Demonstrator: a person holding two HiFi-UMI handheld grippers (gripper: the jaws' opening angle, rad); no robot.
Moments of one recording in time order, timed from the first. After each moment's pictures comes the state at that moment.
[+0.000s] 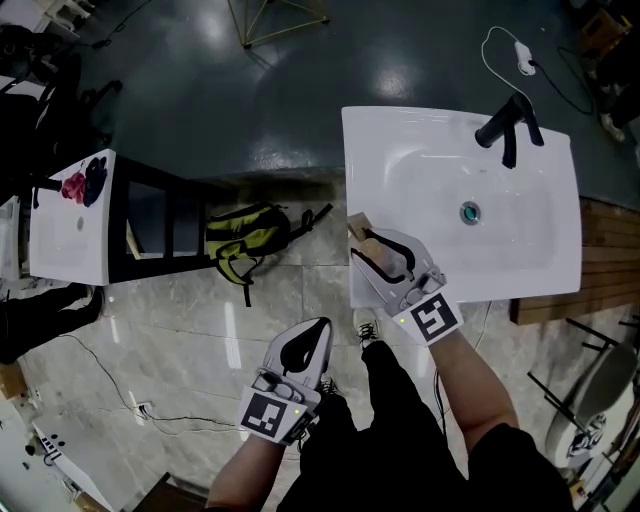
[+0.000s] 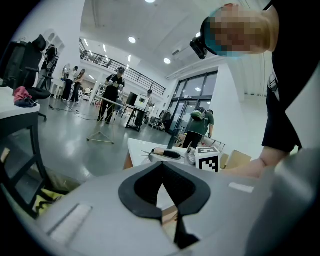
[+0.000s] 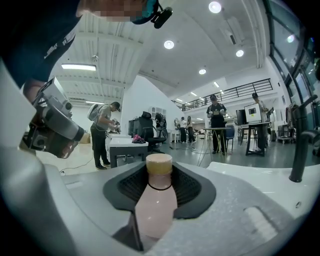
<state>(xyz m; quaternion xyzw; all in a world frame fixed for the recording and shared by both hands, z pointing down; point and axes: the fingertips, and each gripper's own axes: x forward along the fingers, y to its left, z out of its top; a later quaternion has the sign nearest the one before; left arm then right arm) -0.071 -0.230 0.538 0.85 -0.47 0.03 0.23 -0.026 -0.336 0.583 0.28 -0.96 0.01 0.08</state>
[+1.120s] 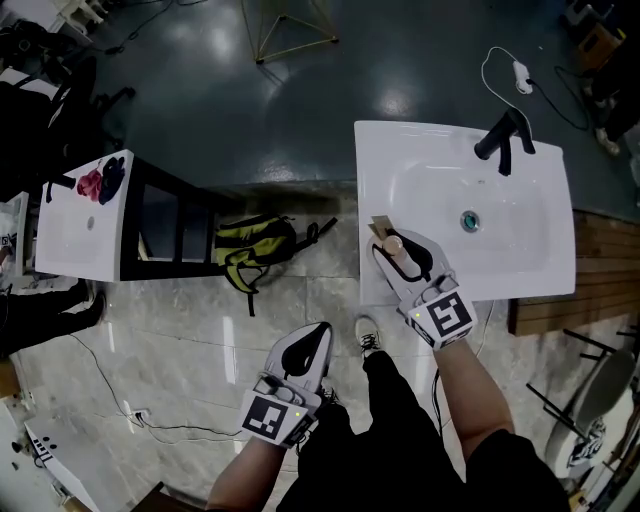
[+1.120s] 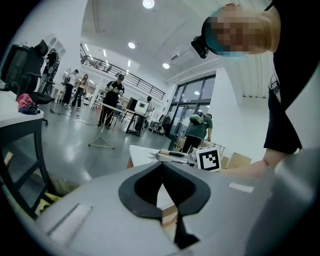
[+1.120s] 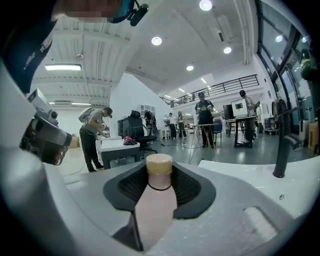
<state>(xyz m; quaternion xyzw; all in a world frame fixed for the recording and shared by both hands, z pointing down) -0.092 -0.210 0.511 0.85 -0.48 0.01 0.21 -0.009 -0.338 0.559 0.35 -0.93 0.06 0.08</state>
